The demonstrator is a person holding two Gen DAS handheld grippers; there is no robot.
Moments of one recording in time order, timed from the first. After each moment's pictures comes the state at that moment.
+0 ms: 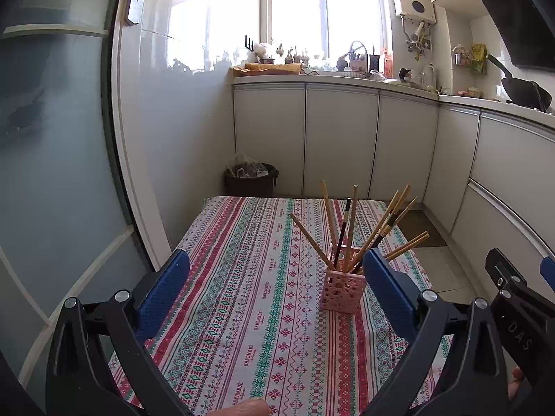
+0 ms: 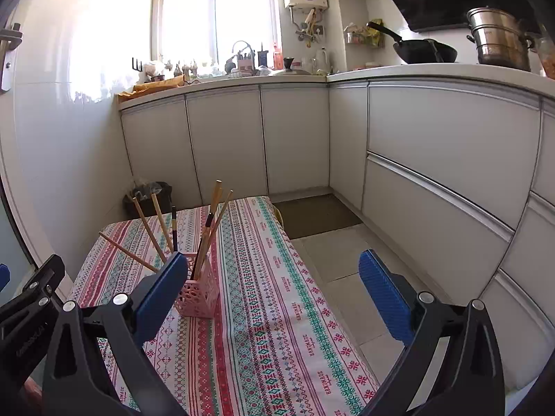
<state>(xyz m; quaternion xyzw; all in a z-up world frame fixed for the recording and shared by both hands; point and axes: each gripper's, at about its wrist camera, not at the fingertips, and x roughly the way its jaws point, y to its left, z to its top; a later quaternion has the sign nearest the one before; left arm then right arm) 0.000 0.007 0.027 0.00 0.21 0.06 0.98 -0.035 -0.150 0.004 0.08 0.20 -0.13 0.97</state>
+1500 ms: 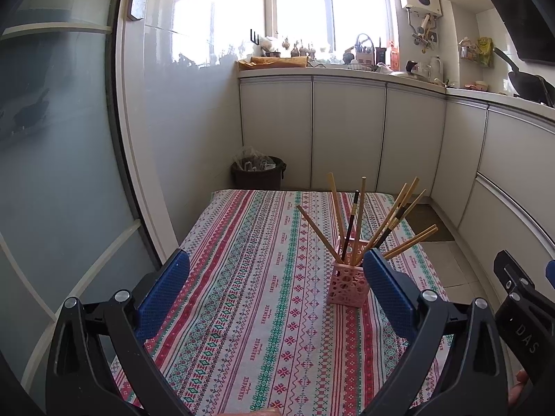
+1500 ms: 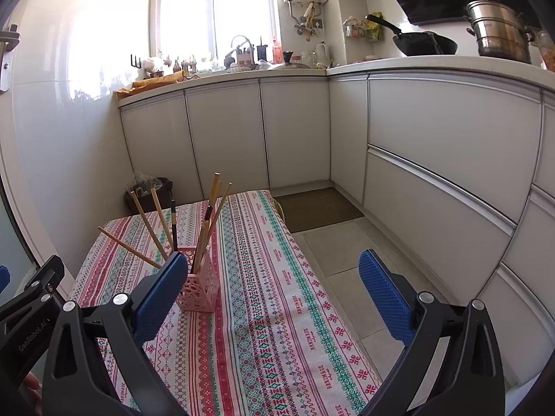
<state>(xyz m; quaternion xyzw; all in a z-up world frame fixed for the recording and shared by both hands) -0.001 0.006 0.026 0.01 0.22 0.07 0.97 -0.035 -0.151 0.000 0.08 0.21 -0.13 0.96</state>
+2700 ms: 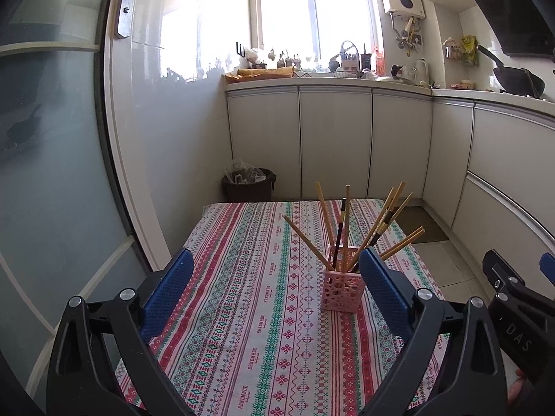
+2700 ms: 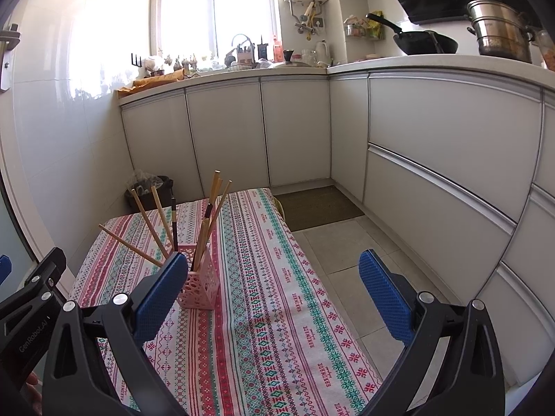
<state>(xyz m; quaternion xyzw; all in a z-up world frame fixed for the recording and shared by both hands) -0.008 -0.005 0.029 0.03 0.20 0.05 0.98 -0.036 -0.153 -0.001 0.08 0.21 -0.13 0.96</state>
